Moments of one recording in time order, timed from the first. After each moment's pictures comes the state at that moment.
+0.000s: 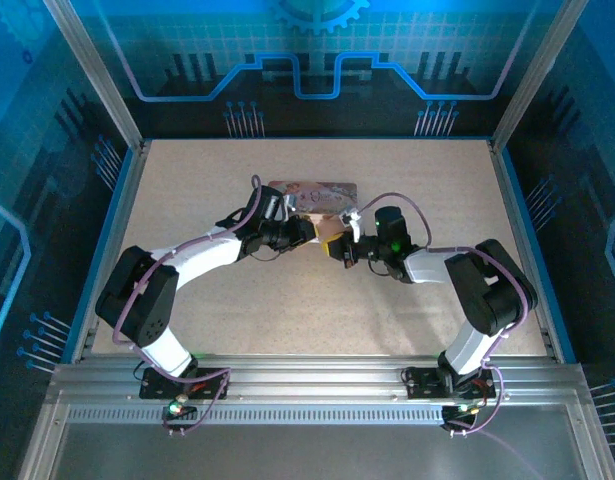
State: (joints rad) left arm -0.49 1.64 1.00 -0.10 0.44 -0.88; right arm 0.43 1.69 0.69 0.53 -0.73 0.20
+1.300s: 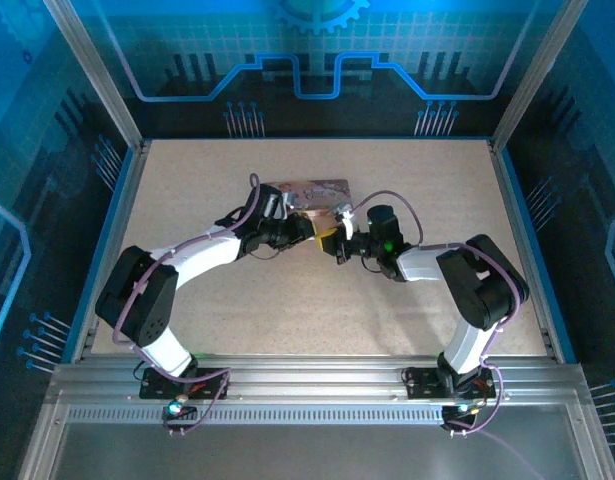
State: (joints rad) left arm -0.48 1.64 1.01 -0.10 0.43 -0.88; right arm 0.47 1.75 0.73 0.60 -0.64 0.16
